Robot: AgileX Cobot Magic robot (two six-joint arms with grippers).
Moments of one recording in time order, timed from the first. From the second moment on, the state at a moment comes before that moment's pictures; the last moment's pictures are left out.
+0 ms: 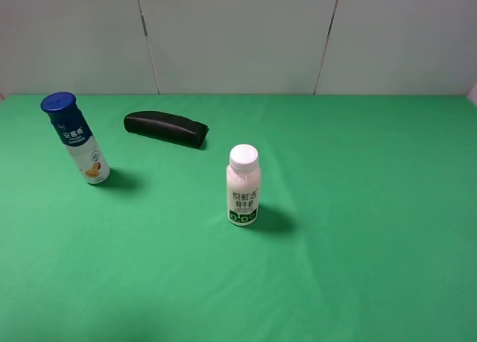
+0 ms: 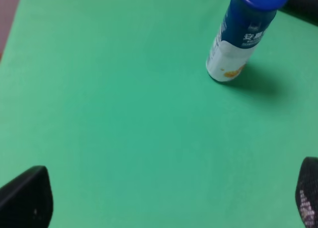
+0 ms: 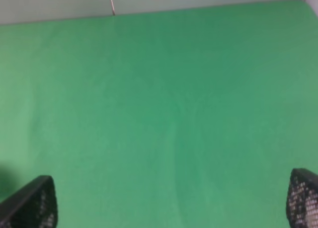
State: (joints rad) left arm 0.12 0.66 -0.83 0.02 1.02 -0.03; right arm -0.01 0.00 -0.50 0.03 1.02 -0.01
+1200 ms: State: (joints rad) left arm -0.01 1.48 -1.14 -0.09 0.96 0.05; right arm -0.01 0.00 -0.50 0.03 1.02 -0.01
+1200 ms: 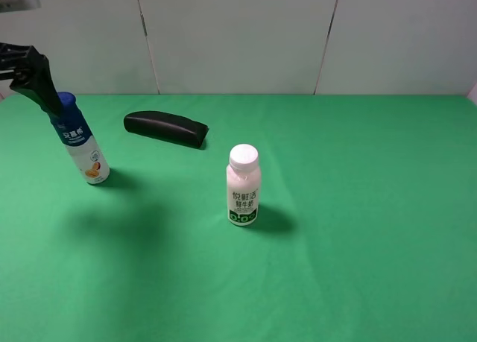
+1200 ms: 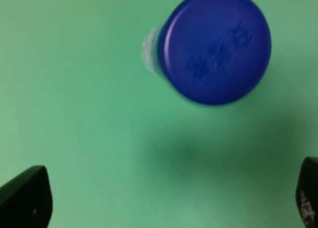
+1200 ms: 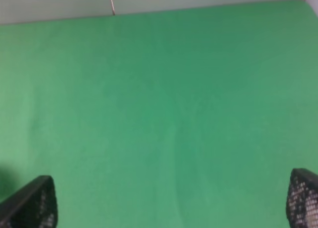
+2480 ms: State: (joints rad) left arm -0.14 1.80 -1.28 -0.02 0.88 0.00; right arm -0.01 0.00 -0.50 0.03 1.02 -0.01
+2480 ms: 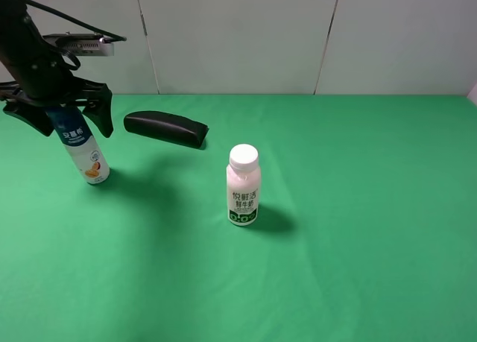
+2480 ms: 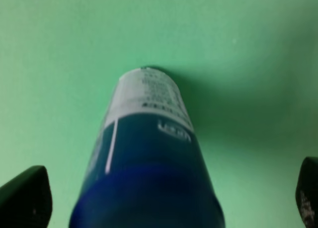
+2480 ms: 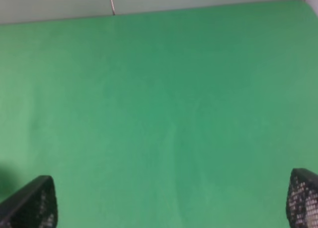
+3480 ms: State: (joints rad) left arm -0.14 1.81 -1.28 0.01 0.88 0.00; right arm -0.01 0.00 -0.50 0.03 1.02 -0.01
